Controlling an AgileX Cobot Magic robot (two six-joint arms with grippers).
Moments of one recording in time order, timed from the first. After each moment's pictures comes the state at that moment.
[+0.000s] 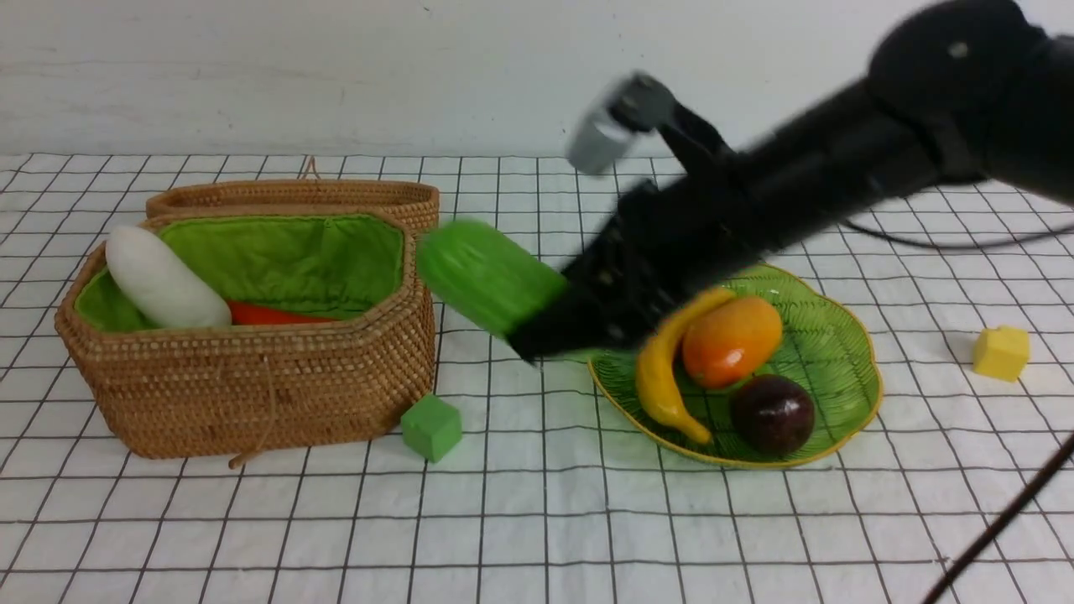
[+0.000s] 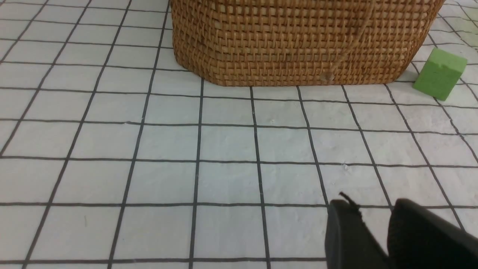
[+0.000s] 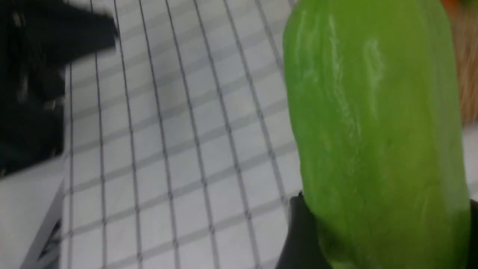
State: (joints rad) right arm 0.50 1.78 -1.61 0.94 0.93 -1.12; left arm -0.09 -0.01 0.03 0.06 0.40 -0.17
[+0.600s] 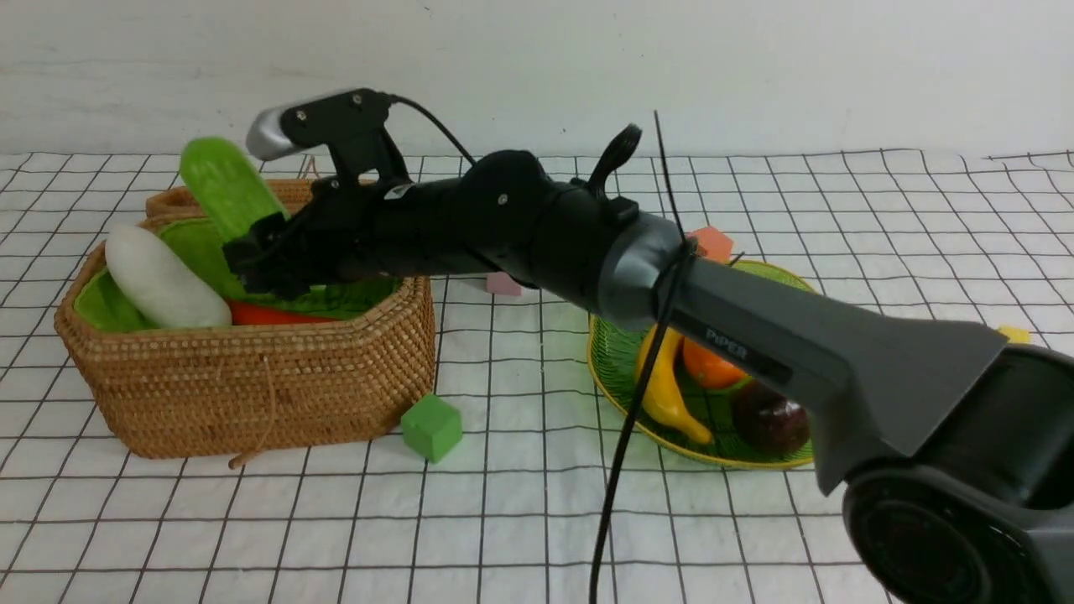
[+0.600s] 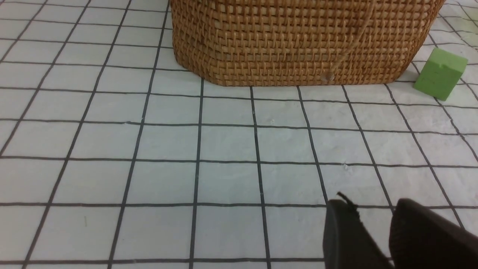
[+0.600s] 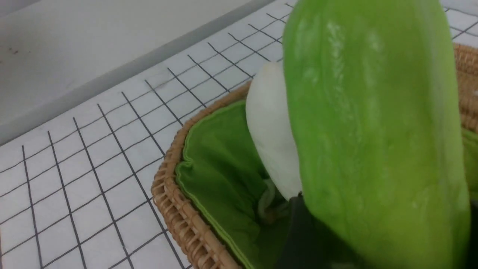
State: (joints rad) right arm 0.73 2.39 -2.18 0.98 0.37 -0.83; left arm -0.09 -0.01 0.03 0.06 0.40 -0.17
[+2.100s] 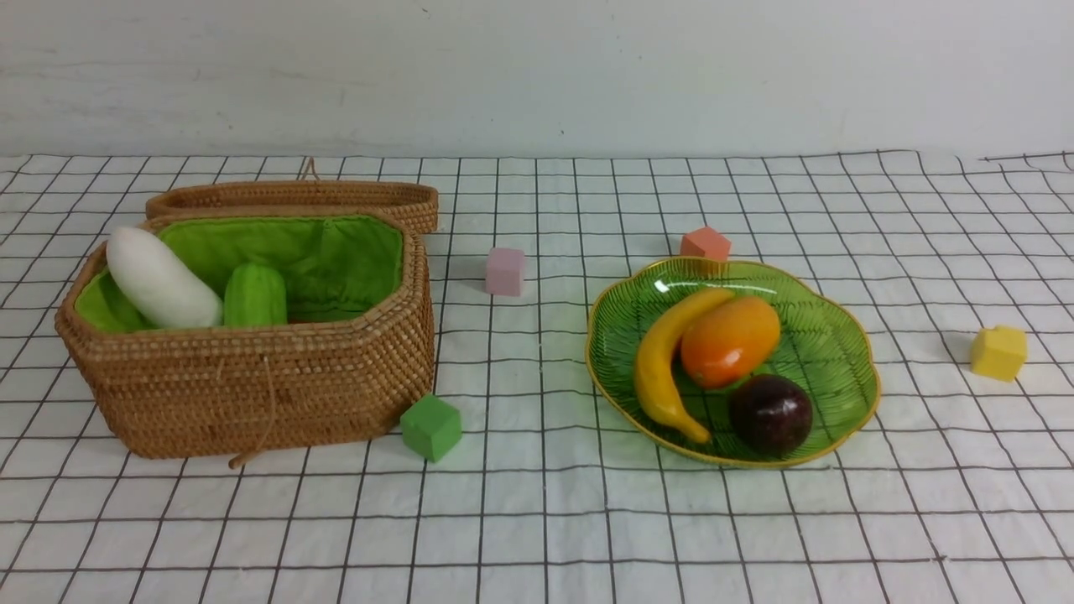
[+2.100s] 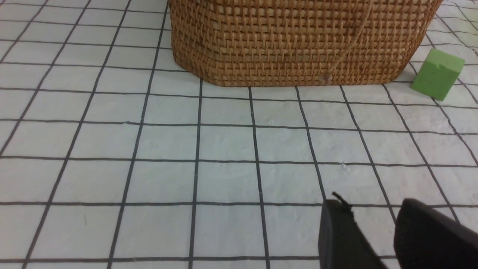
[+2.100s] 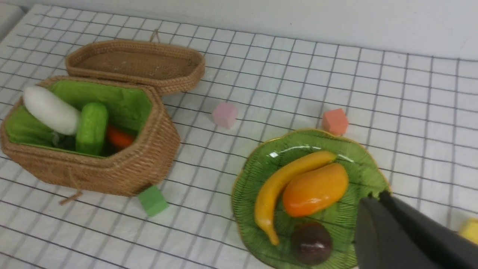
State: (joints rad) right arm 0.34 1.28 -1.89 0.04 1.26 0.02; left arm -0.09 -0.01 0.03 0.06 0.40 -0.17
